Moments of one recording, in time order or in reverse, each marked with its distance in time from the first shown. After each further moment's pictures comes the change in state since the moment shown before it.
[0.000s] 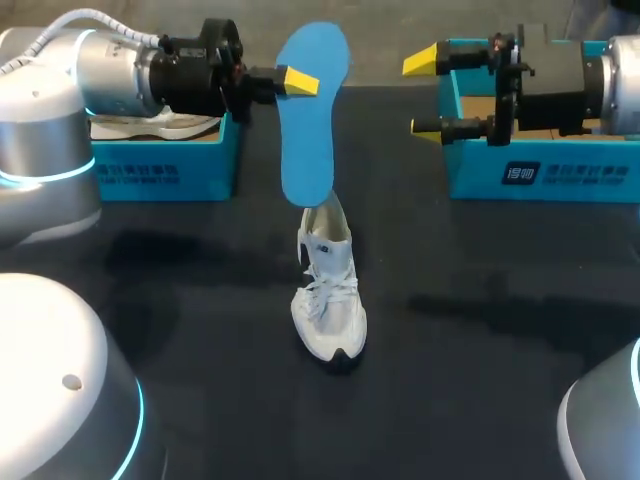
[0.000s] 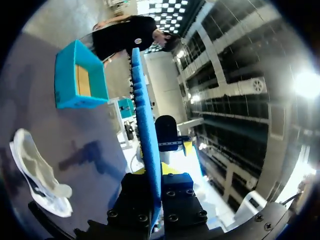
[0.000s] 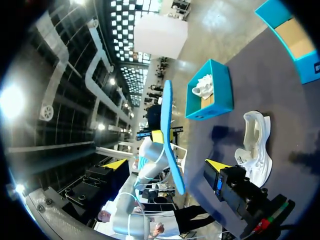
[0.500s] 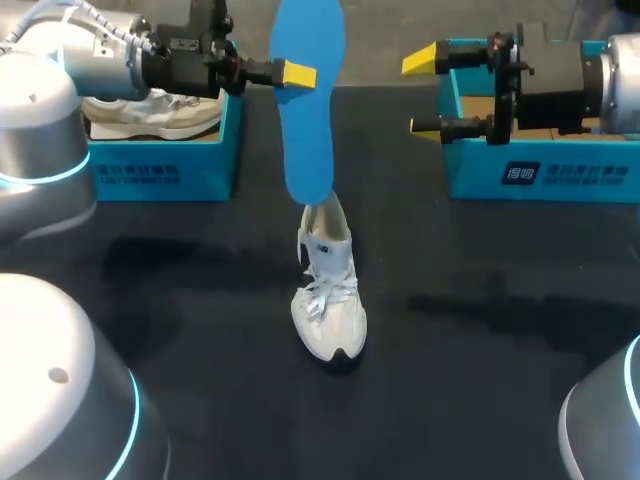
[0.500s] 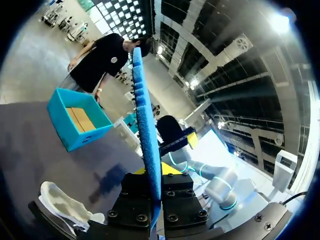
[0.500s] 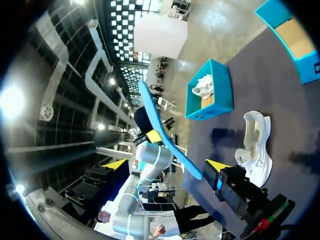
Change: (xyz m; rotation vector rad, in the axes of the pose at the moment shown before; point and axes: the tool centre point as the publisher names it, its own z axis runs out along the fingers) left arm 0.006 -0.006 -0.001 0.027 -0.093 0.380; right arm 0.001 0.001 0.001 0.001 -0.001 0.001
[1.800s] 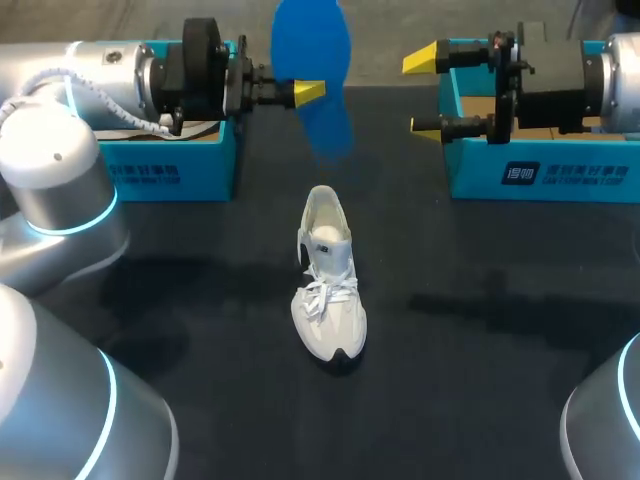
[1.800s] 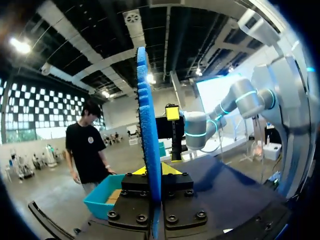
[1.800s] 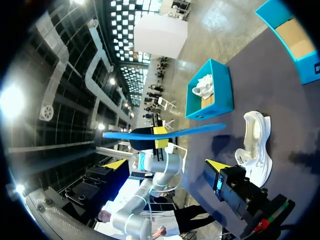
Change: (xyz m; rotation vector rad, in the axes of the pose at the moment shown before) left arm -0.012 -0.001 0.012 0.105 -0.096 1.162; right arm 0.000 0.000 -0.001 0.001 0.000 0.000
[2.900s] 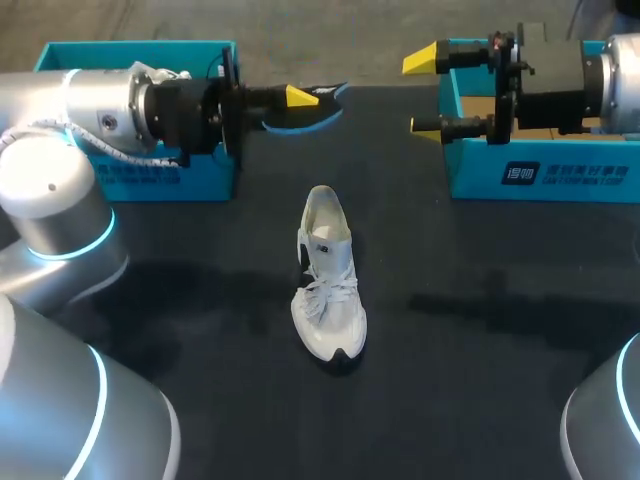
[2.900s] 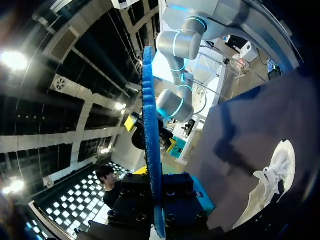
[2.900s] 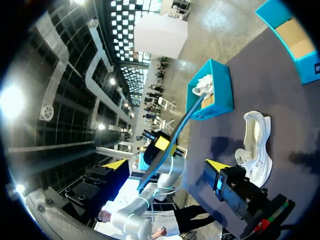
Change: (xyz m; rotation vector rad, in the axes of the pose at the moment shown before) left arm 0.013 0.008 -0.008 0.055 0.016 0.893; right arm -0.001 0.000 0.000 0.000 0.001 -0.001
